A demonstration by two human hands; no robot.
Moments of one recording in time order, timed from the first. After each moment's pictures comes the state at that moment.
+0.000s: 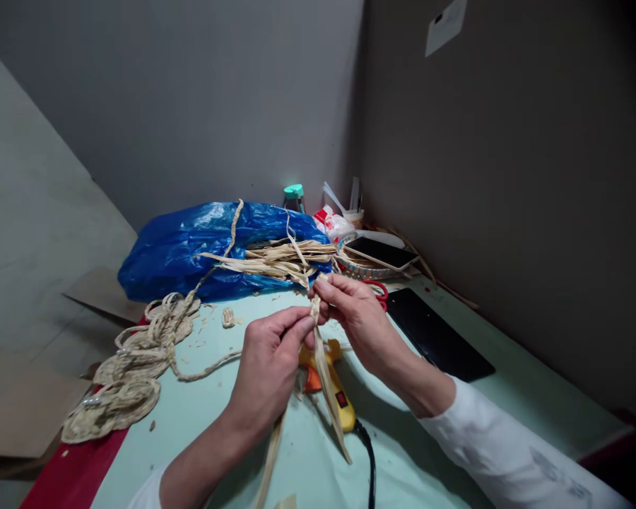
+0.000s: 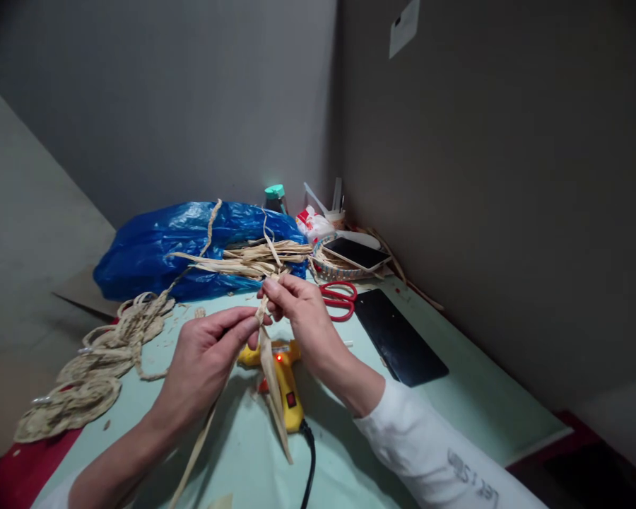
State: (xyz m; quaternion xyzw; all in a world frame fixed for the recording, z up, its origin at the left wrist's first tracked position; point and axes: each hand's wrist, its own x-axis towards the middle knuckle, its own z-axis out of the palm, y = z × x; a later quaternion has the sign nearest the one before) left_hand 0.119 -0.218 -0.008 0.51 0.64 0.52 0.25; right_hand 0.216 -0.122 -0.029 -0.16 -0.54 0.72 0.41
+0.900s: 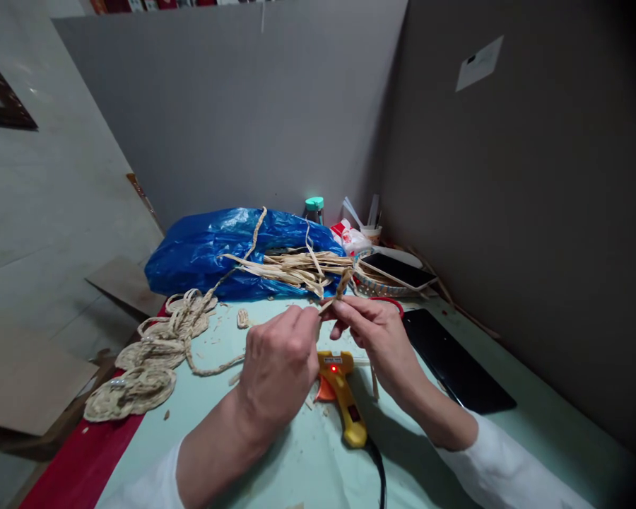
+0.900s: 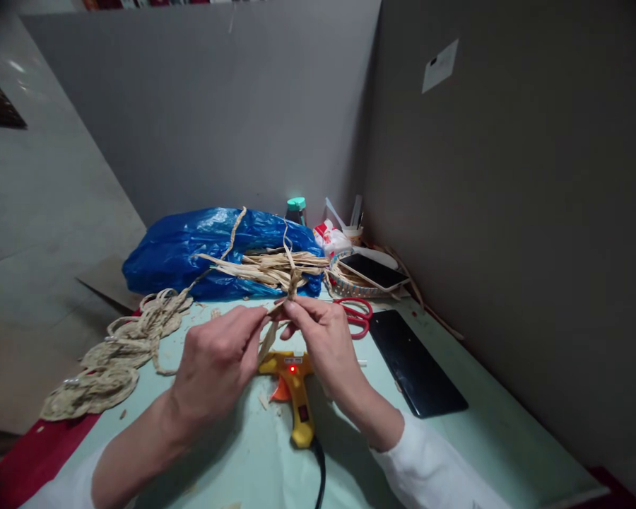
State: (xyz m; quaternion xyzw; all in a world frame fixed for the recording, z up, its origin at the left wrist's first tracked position) left_hand 0.101 -0.223 -0.013 0.67 0.65 0.28 -0.24; right_hand 0.221 -0.129 -0.026 -0.23 -0.66 0.57 0.43
